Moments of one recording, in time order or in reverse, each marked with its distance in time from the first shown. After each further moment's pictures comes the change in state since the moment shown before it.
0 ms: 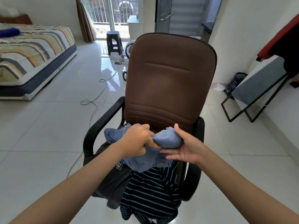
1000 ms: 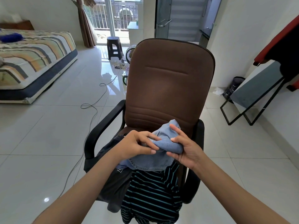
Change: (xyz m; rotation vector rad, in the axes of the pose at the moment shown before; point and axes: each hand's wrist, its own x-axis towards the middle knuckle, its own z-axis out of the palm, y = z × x) left_hand -0.025 0.010 -0.002 -1.081 0.121 -0.299; right_hand -0.016 0.016 0.019 0.203 -0.030 -0.302
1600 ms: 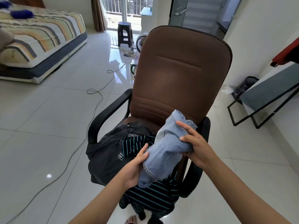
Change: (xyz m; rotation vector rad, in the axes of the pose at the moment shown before) left_hand -0.047 -0.087 0.072 -1.155 0.324 -0.557; right_hand 0.001 -0.001 -0.012 -0.227 -0.044 -0.103
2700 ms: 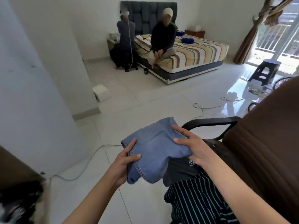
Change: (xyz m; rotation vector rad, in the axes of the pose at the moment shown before) left_hand -0.256 -0.089 -0.033 -0.218 0.727 0.878; right_hand -0.029 0.068 0.170 -0.264 -0.919 0.275
